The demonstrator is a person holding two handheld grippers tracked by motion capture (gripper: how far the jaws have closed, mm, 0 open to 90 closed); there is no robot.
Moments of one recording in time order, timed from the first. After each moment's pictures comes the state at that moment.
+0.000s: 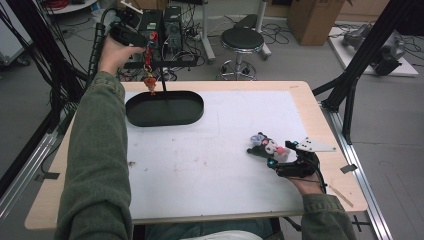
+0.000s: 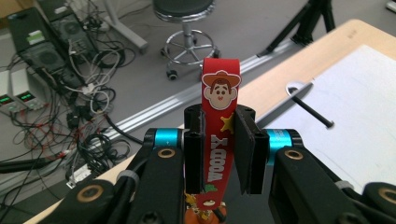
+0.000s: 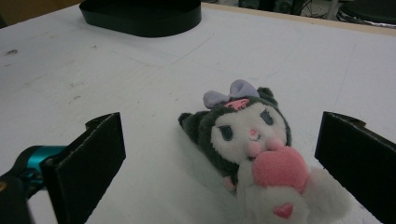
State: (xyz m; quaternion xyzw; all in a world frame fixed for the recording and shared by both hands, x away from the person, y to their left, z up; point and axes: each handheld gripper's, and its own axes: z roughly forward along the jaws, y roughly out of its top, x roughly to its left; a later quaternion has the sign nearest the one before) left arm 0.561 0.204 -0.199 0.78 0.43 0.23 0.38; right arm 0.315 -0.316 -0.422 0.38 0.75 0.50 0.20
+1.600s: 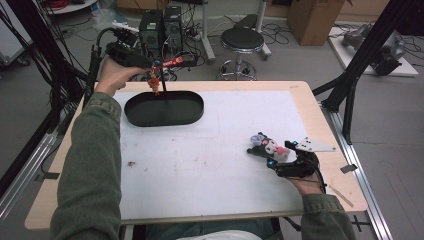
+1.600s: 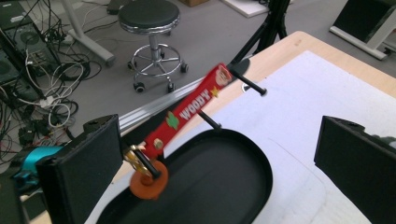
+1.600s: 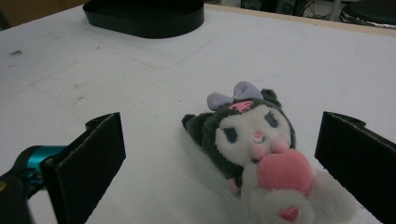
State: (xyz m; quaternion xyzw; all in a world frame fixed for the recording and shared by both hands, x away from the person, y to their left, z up) left arm 0.504 0.207 -0.230 0.78 0.39 0.19 0.46; right arm 0.314 -0.314 -0.421 0.38 0.75 0.50 0.20
